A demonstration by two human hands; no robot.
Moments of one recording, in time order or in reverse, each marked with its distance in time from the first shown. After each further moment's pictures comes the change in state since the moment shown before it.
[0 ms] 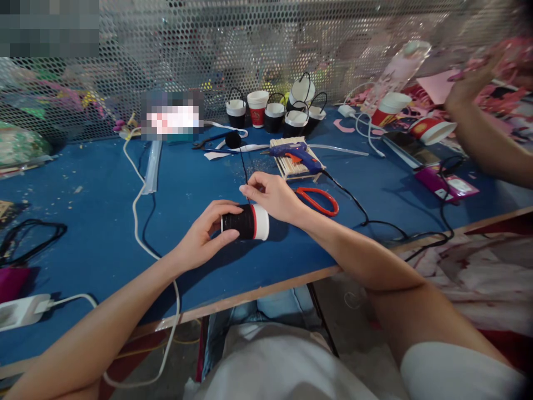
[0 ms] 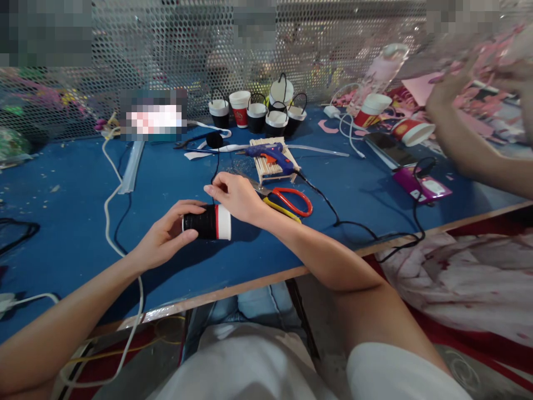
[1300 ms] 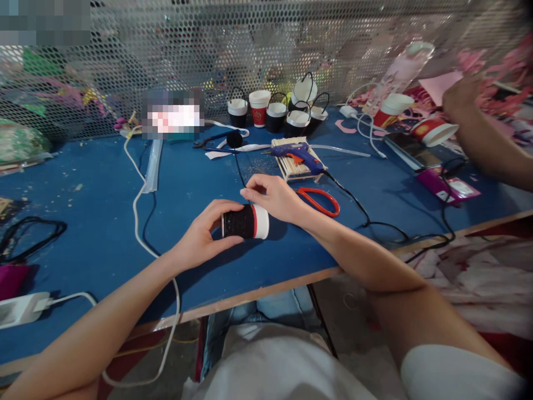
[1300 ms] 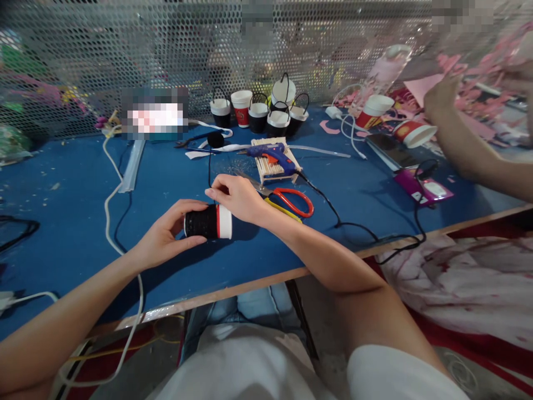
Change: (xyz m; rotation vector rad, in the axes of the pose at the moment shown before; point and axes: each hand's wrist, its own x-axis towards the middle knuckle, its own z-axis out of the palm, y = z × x) left_hand 0.002 -0.001 -0.002 0.089 0.012 0.034; right_hand -0.001 0.000 -0.002 0.018 -0.057 -0.029
